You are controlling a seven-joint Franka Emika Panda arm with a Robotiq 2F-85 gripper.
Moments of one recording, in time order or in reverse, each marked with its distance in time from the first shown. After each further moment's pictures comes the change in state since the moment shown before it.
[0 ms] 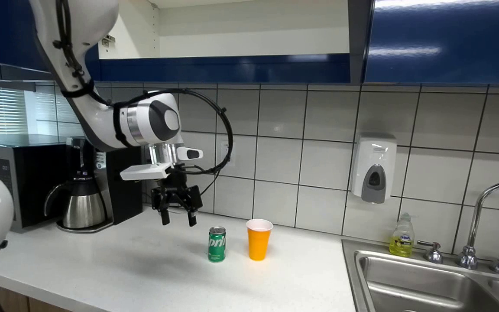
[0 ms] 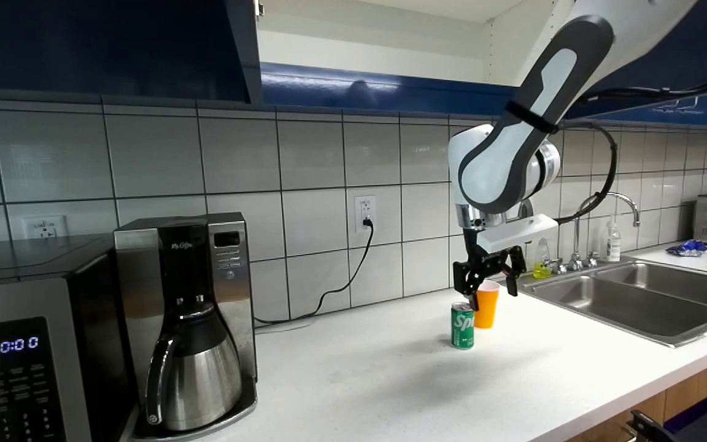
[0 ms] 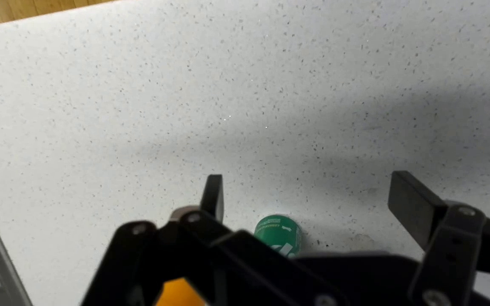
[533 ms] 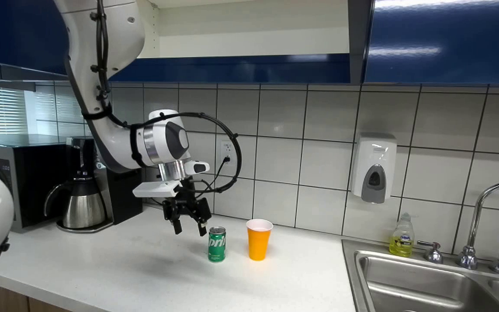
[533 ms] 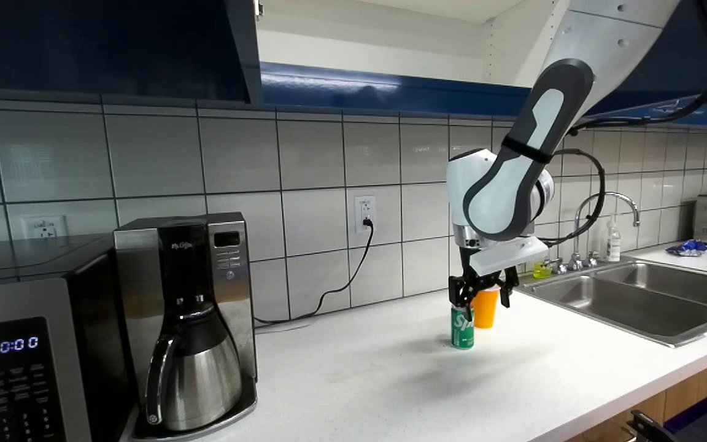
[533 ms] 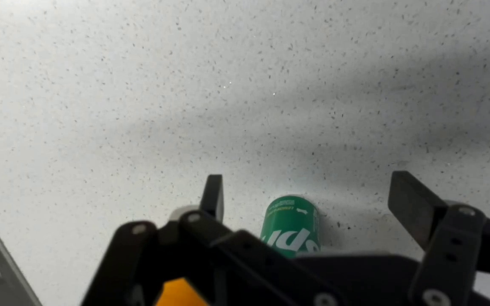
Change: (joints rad) arm 0.001 0.159 -0.050 0.043 -0.160 0.168 0.160
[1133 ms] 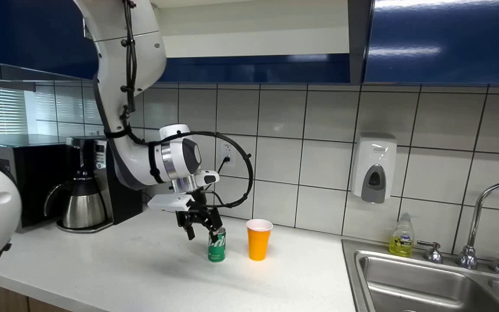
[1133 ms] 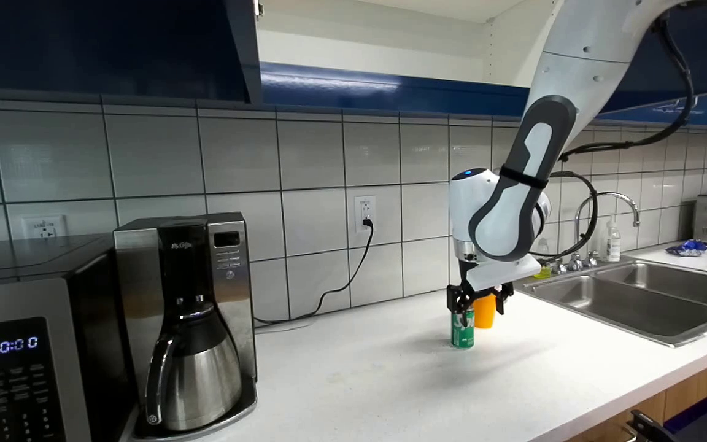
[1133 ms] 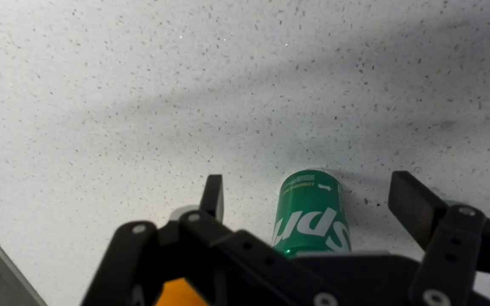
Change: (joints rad) arm 0.063 0.156 -0.129 0.076 -0.117 0.148 0.105
